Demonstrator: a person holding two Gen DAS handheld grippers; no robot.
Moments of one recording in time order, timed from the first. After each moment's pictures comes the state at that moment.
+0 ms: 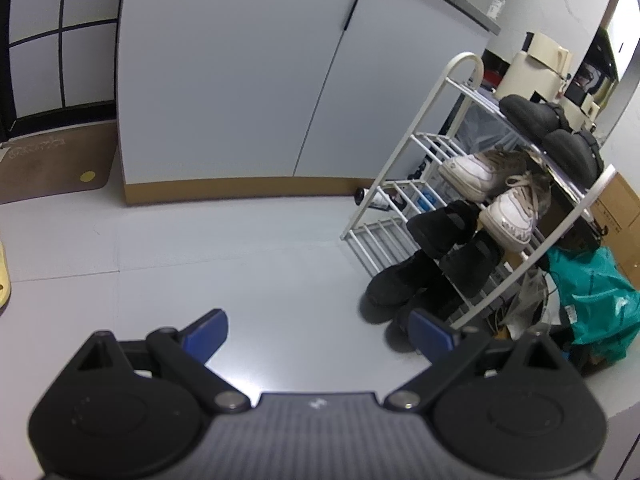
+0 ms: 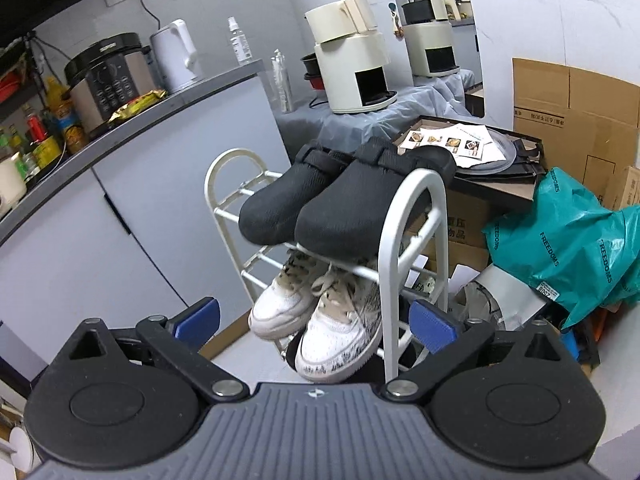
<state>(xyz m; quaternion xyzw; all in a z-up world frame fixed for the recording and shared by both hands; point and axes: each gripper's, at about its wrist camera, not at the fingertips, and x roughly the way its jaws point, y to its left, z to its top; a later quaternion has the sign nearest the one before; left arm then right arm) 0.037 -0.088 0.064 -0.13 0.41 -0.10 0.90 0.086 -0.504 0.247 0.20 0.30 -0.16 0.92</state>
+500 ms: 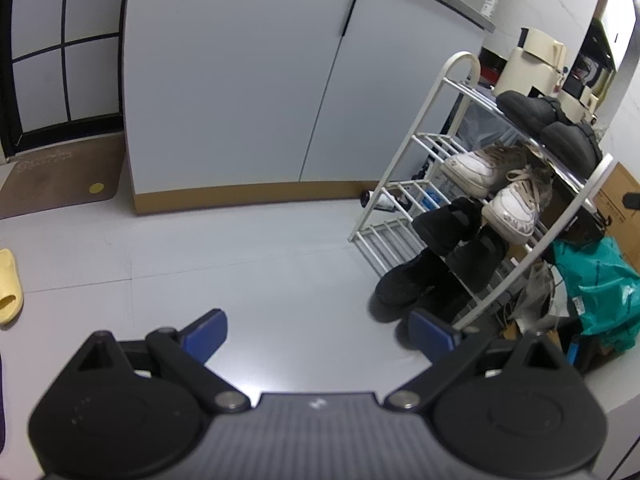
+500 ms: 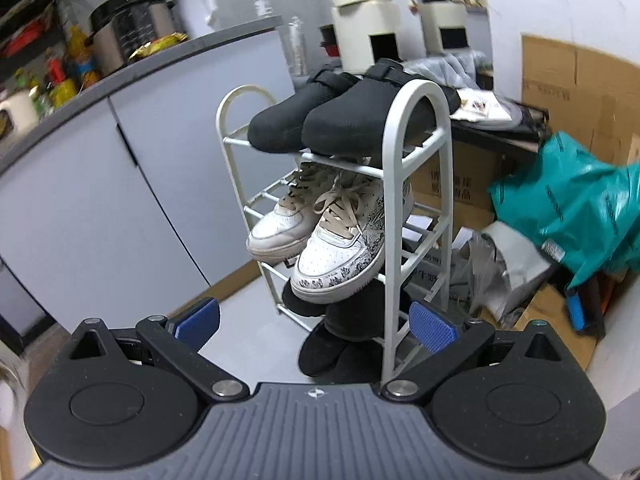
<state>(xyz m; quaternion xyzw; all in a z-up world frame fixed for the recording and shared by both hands) 0.025 -0.086 0.063 -0.11 0.41 -0.09 0.90 0.042 -0.461 0.169 0.16 0.31 -0.14 0.93</state>
